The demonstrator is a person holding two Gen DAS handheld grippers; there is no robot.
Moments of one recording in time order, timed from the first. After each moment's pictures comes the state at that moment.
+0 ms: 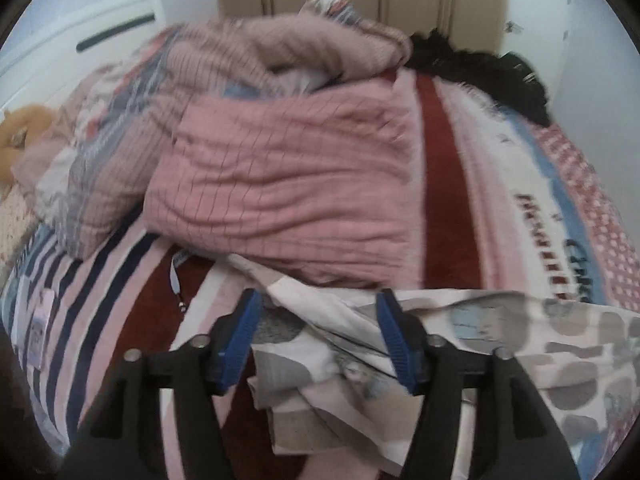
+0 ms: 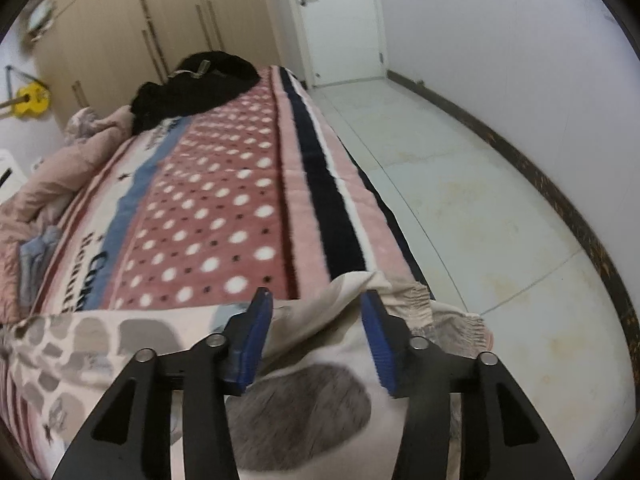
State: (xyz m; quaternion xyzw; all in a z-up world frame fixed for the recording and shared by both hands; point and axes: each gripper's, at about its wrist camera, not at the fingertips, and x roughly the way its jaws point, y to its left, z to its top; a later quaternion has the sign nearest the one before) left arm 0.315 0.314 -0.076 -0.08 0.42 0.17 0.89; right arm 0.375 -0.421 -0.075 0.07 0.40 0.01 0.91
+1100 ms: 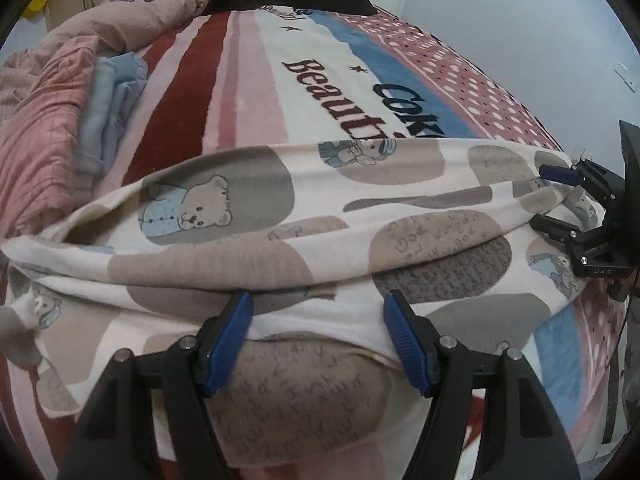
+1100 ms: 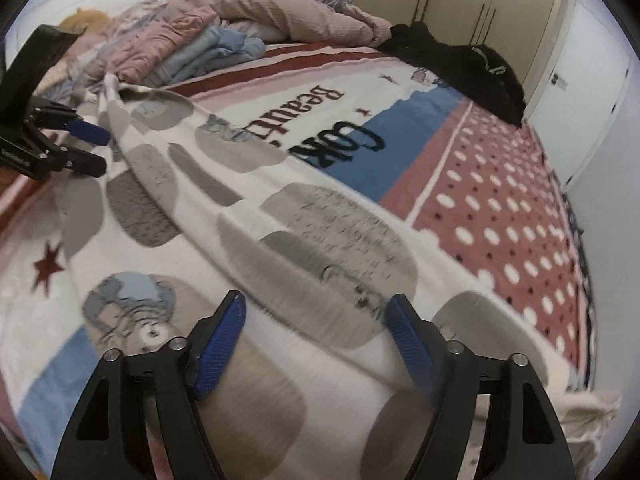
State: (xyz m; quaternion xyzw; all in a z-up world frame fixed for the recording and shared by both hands) left arm 0.326 0.135 -0.155 0.00 0.50 -0.10 0.86; right arm 0.344 -0.136 -0.153 -0.25 0.38 0.27 0.85
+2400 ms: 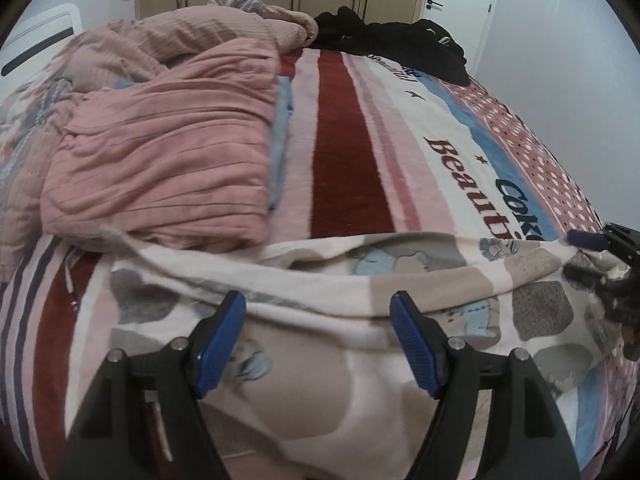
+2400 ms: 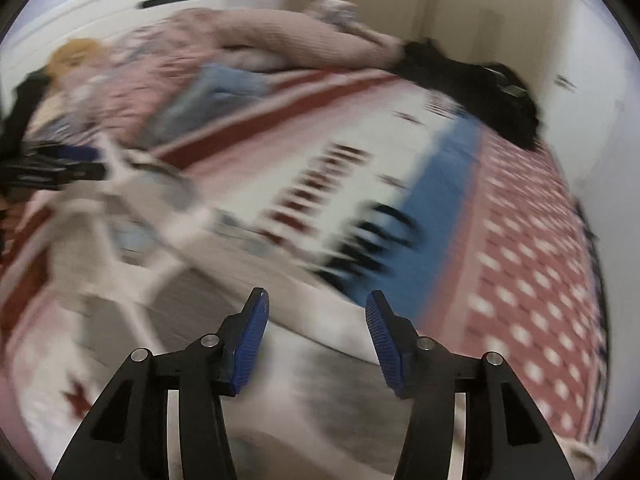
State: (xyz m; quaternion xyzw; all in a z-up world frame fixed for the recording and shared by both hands) left arm 0.328 0.267 -0.125 -0.06 0.44 0.02 0.90; right arm 0.384 -0.032 -0.116 -0.21 0.38 0.34 0.84
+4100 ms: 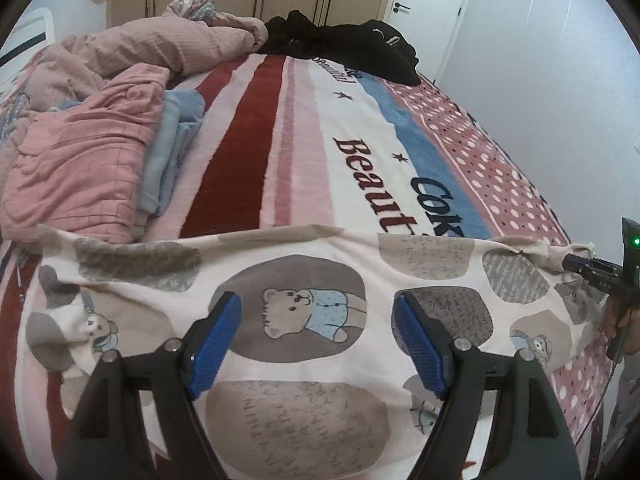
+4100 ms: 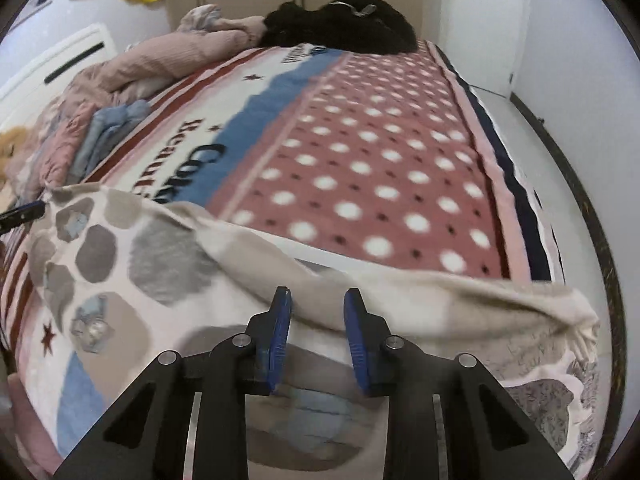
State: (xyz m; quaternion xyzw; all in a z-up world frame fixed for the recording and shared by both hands) left arm 0.342 0.164 -0.108 -0.08 0.43 -0.03 0.90; right arm 0.394 -0.284 -0.126 -0.05 0.45 0.17 0.88
